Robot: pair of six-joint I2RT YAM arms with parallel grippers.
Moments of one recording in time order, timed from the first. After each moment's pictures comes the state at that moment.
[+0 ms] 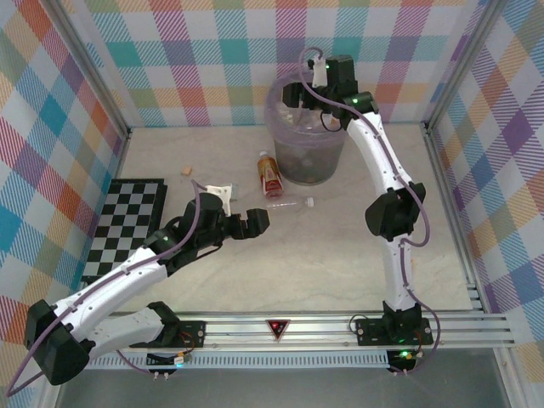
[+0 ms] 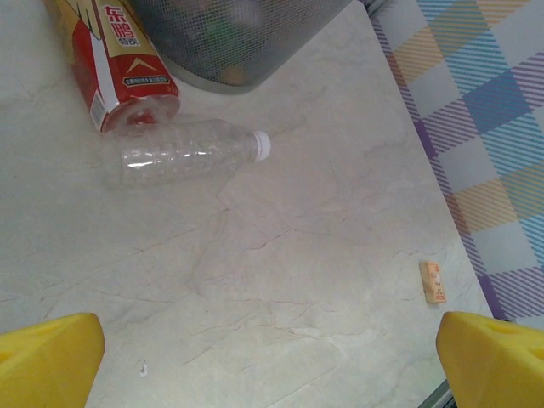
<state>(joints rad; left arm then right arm) -0.72 1.01 0.80 -0.32 0.06 -0.69 0.35 2.26 2.53 -0.73 -0.29 0.25</state>
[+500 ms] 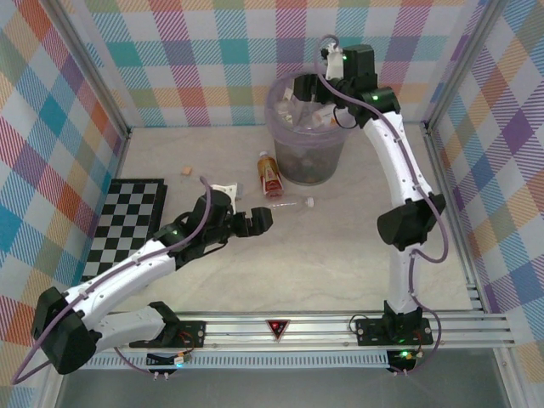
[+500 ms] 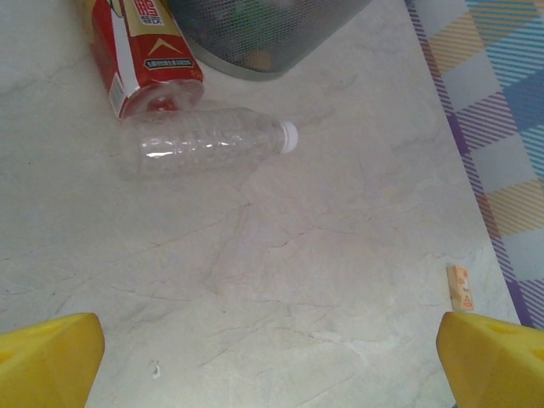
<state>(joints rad) -0.72 1.11 0.83 -0.32 0.03 -0.71 0.33 2.07 2.43 -0.80 -0.30 0.25</state>
